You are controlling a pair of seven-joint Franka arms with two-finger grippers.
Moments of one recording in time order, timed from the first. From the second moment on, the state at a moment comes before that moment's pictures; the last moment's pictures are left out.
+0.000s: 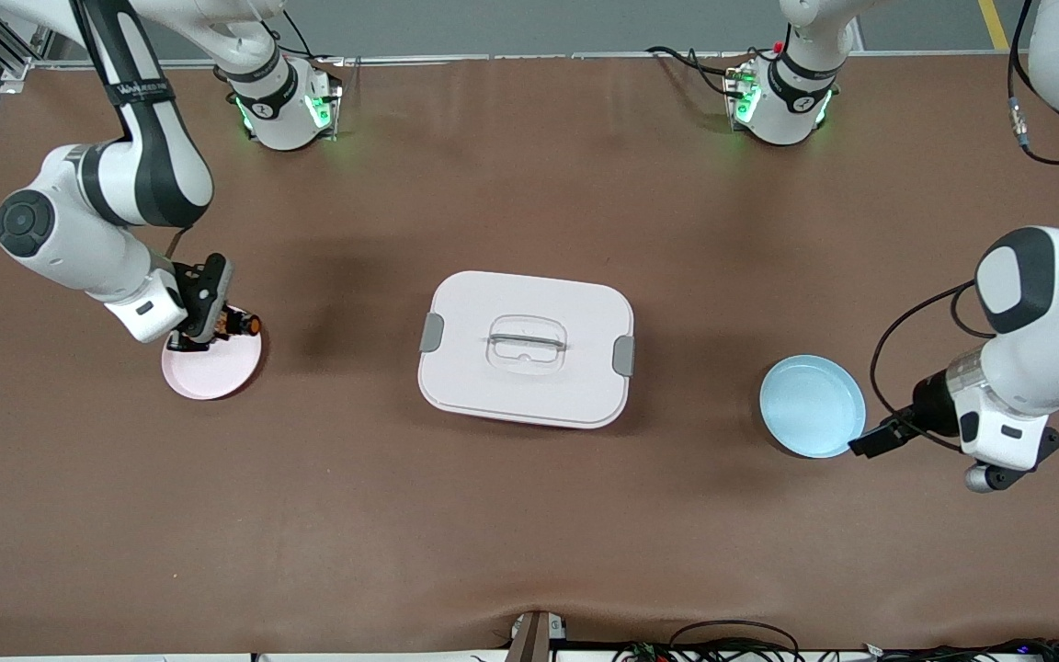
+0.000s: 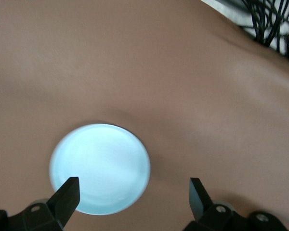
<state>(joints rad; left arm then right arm) 0.43 0.50 -0.56 -1.54 0.16 2.09 -0.49 -0.01 0.09 0.00 -2.24 0.06 2.29 -1.45</state>
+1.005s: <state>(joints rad) 0.49 0.32 -0.56 -1.65 0.24 2.06 -0.10 -0.15 0.26 0.01 -2.32 0.00 2.61 -1.54</state>
